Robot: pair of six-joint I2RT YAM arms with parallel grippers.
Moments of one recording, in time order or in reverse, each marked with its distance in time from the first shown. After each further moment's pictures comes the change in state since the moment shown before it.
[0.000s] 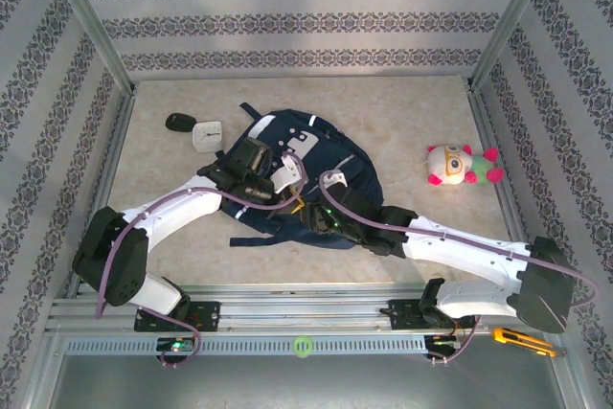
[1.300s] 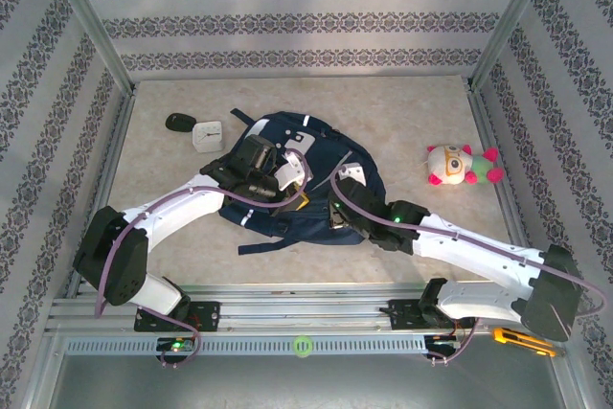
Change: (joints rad) left arm -0.020 0.006 0.028 0.013 -0.033 -0.033; right arm -0.084 -0.072 0.023 -0.164 0.126 -0.027
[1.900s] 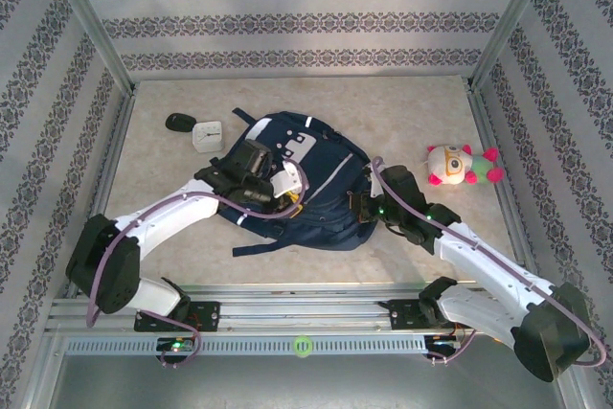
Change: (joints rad) left arm -0.002 -0.072 -0.045 -0.050 -0.056 0.137; right arm -0.407 -0.145 -0.227 0.181 -0.529 -0.211
